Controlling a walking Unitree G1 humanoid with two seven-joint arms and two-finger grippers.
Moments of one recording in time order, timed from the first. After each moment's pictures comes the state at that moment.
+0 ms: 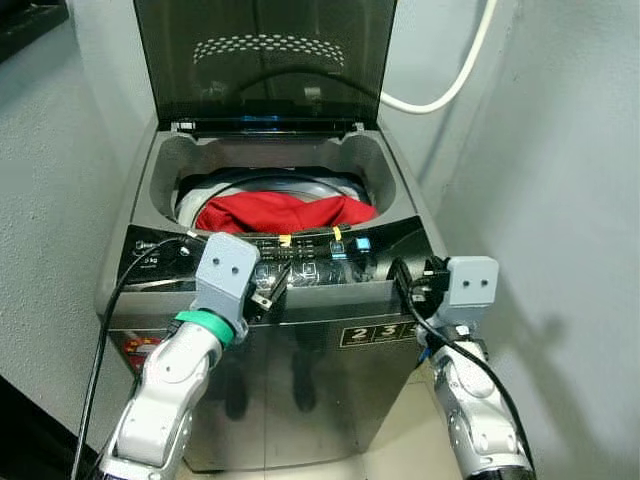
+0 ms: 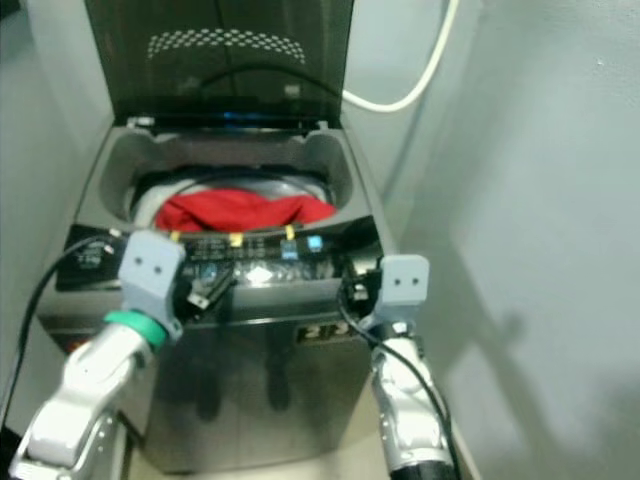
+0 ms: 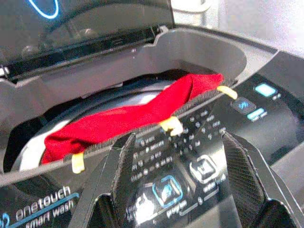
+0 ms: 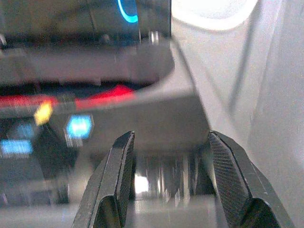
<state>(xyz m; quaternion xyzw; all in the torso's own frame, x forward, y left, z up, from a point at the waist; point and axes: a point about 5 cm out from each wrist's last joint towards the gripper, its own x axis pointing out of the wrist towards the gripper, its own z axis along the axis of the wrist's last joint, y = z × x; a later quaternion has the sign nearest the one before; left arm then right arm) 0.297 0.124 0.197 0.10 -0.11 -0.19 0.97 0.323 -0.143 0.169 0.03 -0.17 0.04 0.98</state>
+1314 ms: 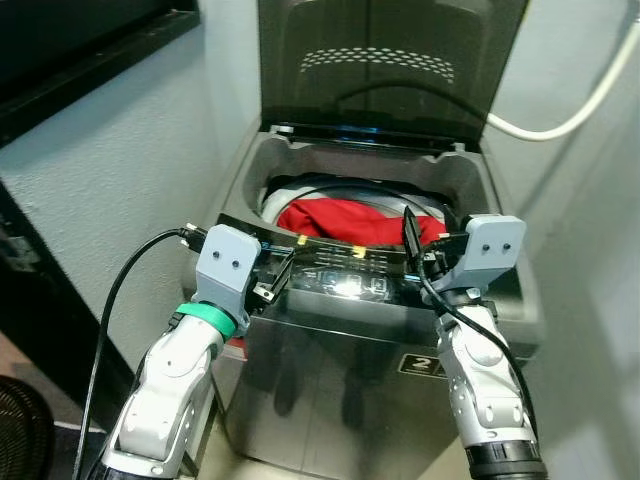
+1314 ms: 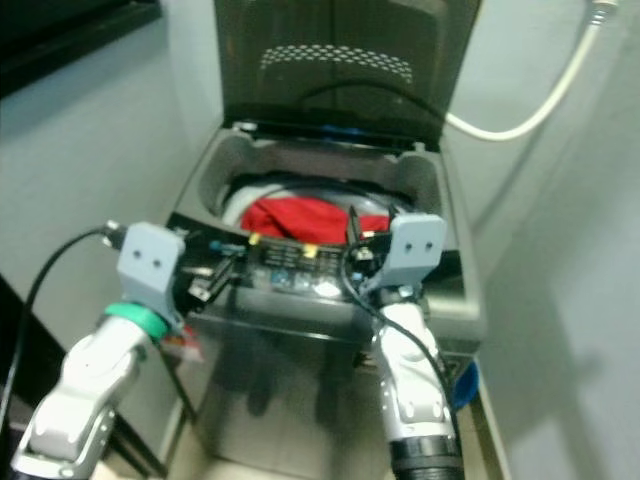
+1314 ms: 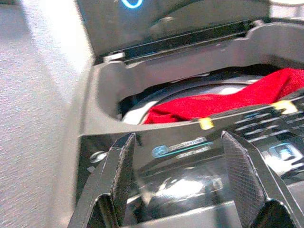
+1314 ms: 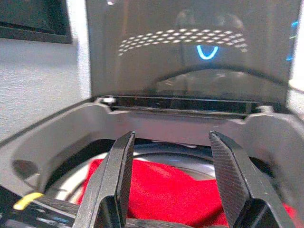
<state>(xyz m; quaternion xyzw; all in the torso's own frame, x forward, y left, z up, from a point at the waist) 0.298 0.122 0.202 0.09 -0.12 -0.19 0.97 0.325 -0.137 0.207 0.03 -0.23 0.05 0.97</state>
